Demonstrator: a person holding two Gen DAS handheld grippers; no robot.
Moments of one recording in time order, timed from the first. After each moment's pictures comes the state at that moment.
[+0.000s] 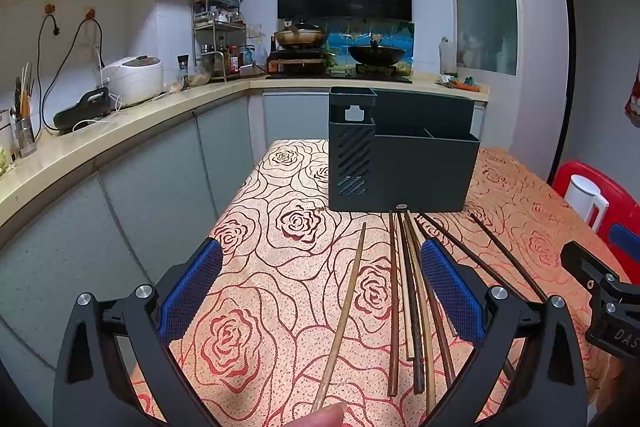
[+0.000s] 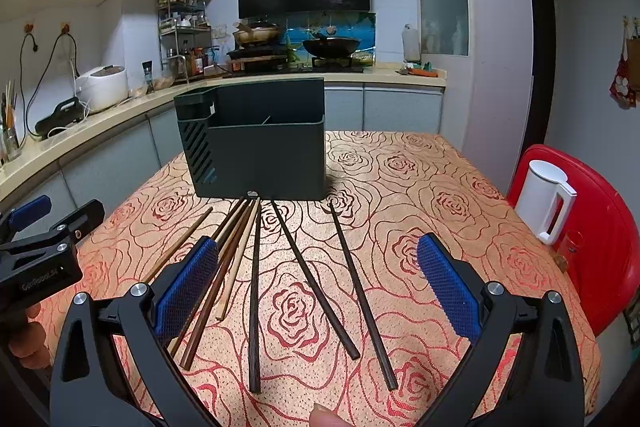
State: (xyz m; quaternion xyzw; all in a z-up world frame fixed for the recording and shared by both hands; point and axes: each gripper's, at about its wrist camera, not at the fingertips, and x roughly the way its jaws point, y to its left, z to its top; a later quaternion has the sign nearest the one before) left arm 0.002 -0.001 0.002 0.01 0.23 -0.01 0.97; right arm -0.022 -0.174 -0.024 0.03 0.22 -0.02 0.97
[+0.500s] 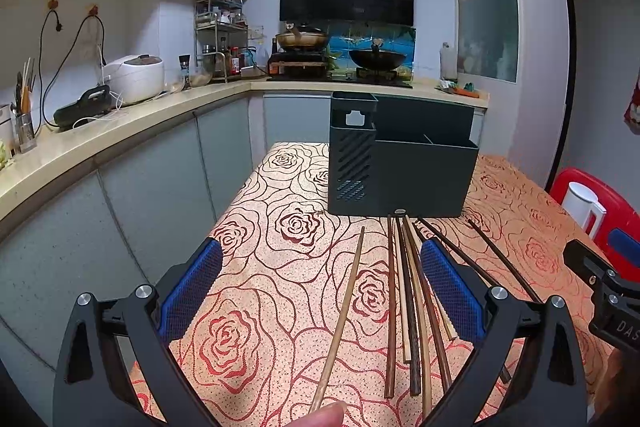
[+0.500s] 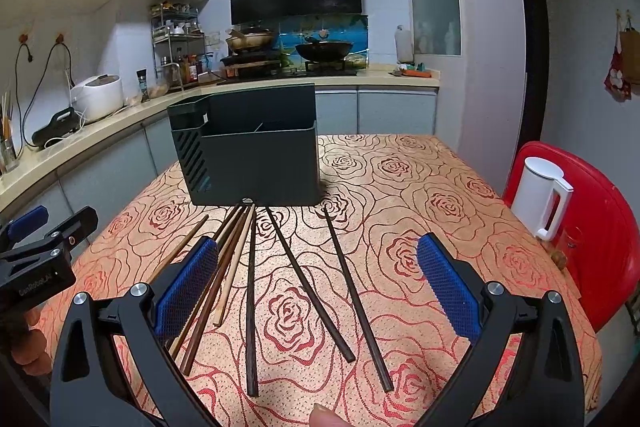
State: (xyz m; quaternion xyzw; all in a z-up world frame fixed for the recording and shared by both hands) left arm 0.000 0.003 0.005 0.00 0.22 -0.01 0.98; right arm -0.023 -0.179 -0.020 0.04 0.22 -0.03 0.98
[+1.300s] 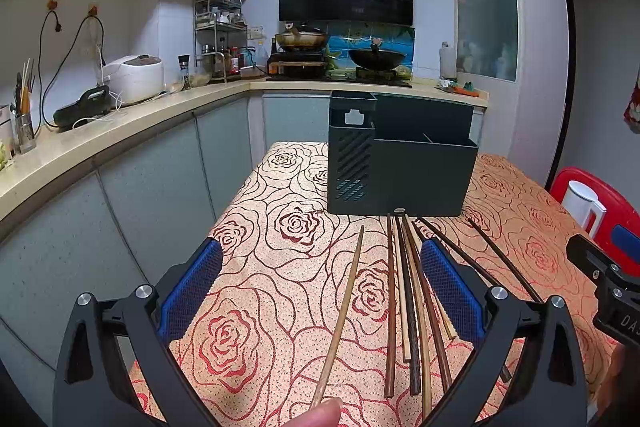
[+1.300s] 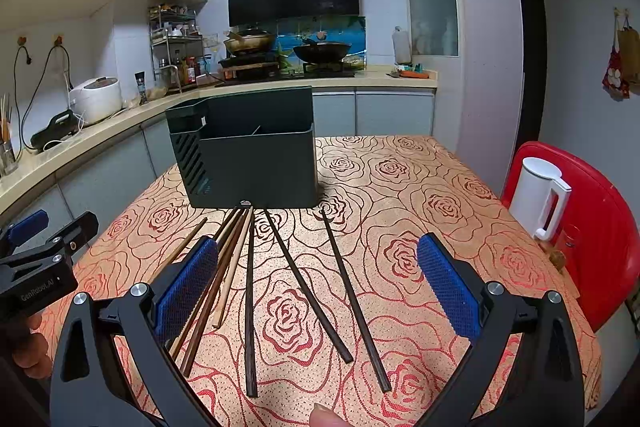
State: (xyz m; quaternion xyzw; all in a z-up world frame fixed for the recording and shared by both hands) left arm 0.000 0.003 0.004 0.00 0.22 -0.01 0.98; right arm -0.023 -0.181 -0.019 0.04 0.21 -0.03 0.98
